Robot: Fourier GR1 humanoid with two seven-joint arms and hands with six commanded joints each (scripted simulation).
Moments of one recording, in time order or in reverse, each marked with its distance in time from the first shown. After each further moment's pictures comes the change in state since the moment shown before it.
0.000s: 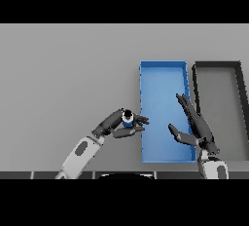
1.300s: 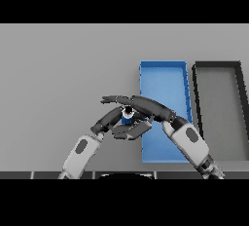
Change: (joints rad) left arm 0.005 -0.057 0.093 0.017 -0.070 -0.106 0.032; right arm -0.705 0.012 0.310 0.140 -0.127 0.208 0.444
